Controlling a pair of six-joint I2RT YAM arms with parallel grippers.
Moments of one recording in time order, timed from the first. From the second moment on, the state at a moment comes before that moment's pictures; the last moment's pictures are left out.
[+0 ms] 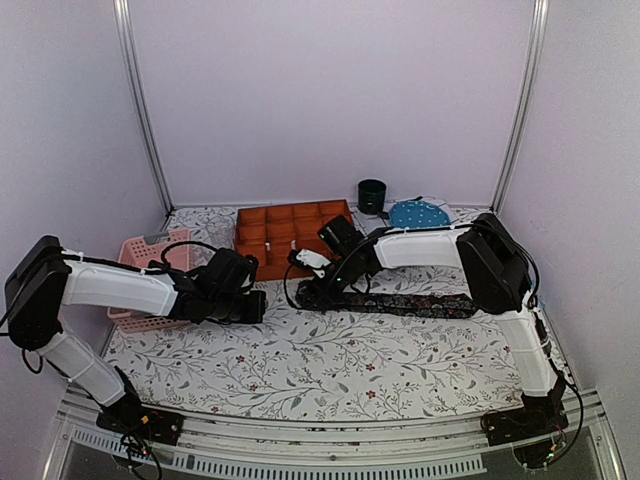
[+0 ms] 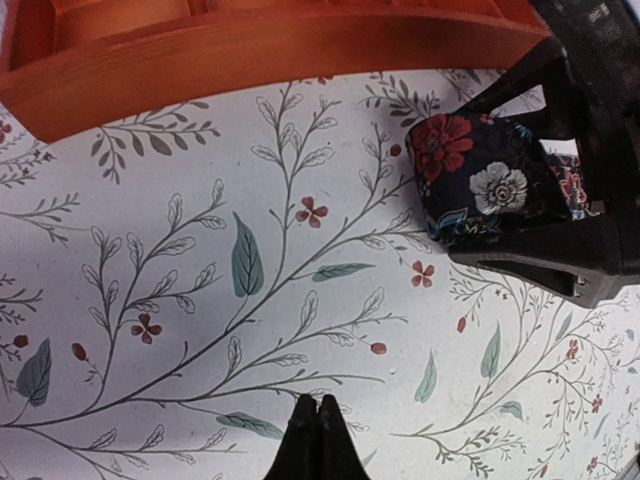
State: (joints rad) left arm -0.77 1.52 0.73 -0.09 -0.14 -0.62; right arm 0.82 2.34 1.78 -0.42 -0.28 -0.20
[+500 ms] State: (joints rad) left arm -0.77 1.50 0.73 -0.09 -0.14 -0.62; right arm 0.81 2.31 1.77 -0.41 -0.35 -0.06
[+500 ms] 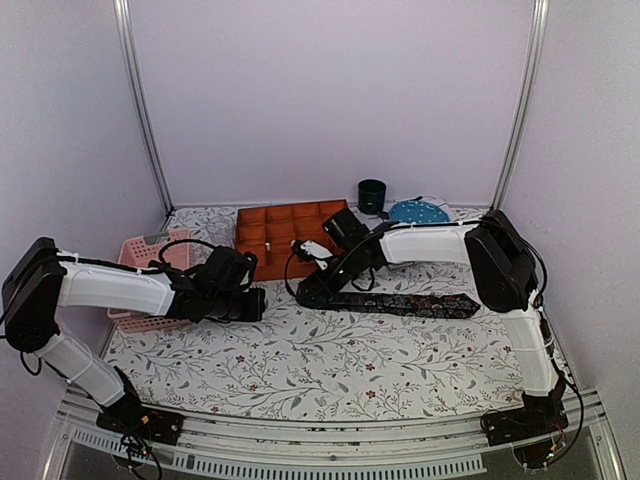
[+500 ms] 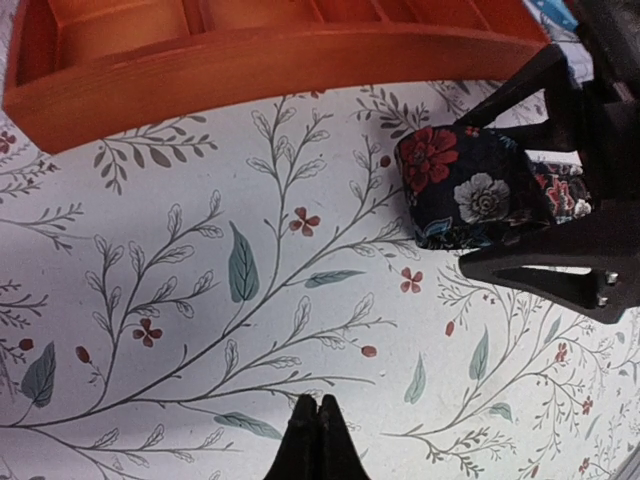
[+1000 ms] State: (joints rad) left arm -0.74 1.48 0.76 -0.04 -0.07 -0.64; right arm 0.75 1.90 1.56 -0.21 -0.38 0.26
